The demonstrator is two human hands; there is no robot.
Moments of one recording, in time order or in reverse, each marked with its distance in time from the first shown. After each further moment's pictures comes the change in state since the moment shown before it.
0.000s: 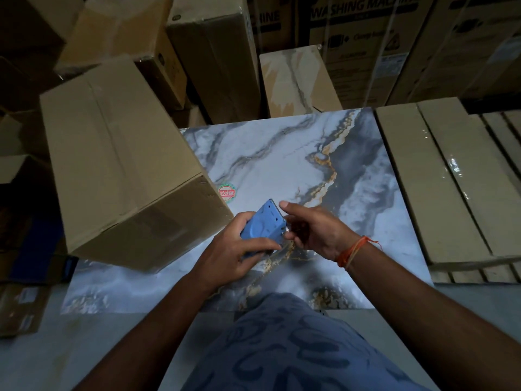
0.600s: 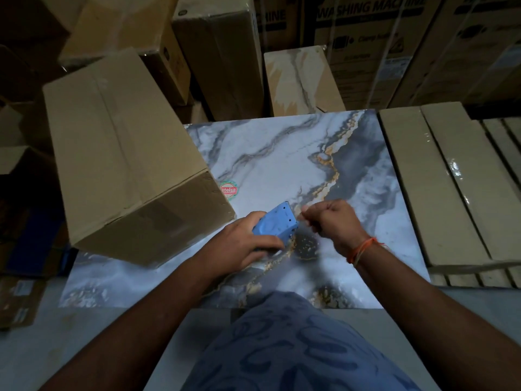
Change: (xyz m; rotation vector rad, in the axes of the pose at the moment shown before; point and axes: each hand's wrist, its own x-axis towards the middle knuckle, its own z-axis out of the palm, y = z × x) left_hand 0.012 -0.008 -0.006 0.204 -0.281 -0.053; right_hand 0.006 0.005 -0.024 -0.314 0.331 -0.270
